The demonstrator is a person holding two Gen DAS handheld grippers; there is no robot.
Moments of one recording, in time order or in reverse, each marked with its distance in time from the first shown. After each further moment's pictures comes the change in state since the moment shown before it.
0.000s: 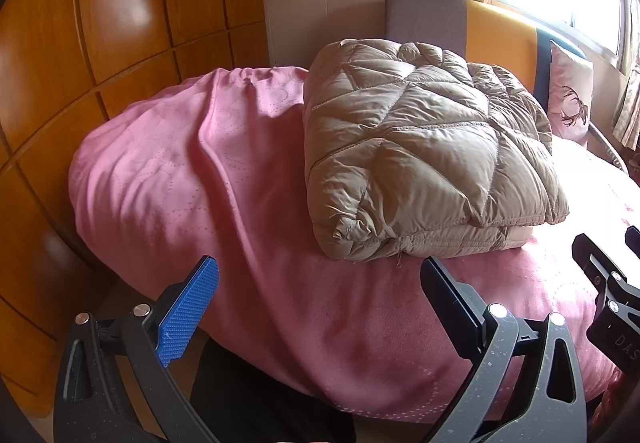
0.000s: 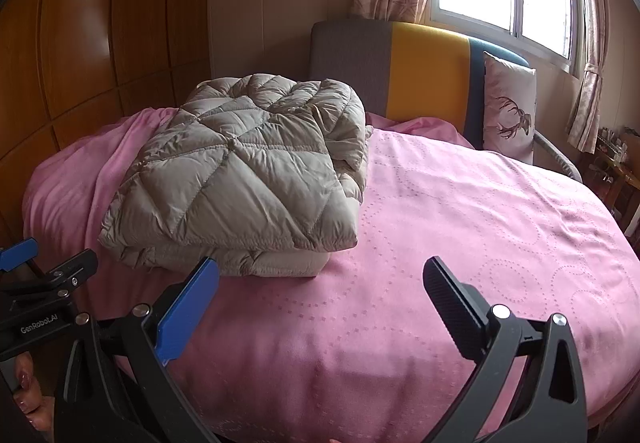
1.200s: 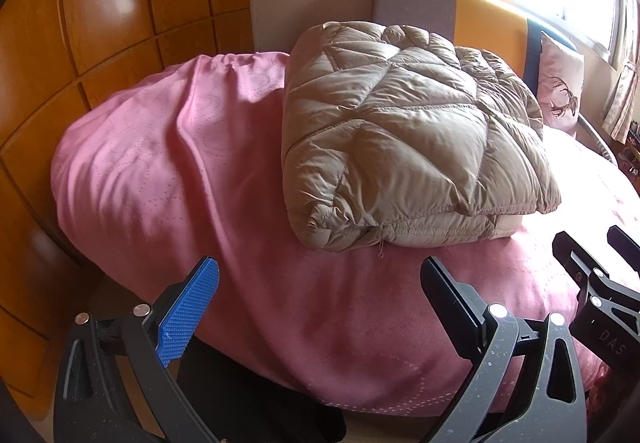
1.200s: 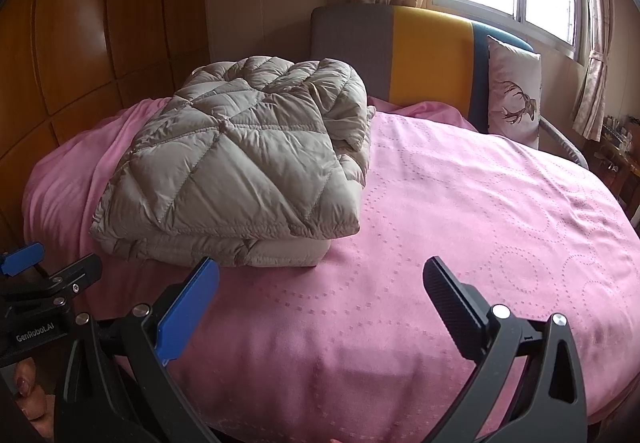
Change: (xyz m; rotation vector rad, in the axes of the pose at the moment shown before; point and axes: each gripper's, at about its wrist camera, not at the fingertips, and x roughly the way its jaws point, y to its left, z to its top) left arm 0.013 -0.009 -0.002 0.009 0.045 -0.062; right arm 0.018 -0.005 -0.002 0.019 0.054 0.014
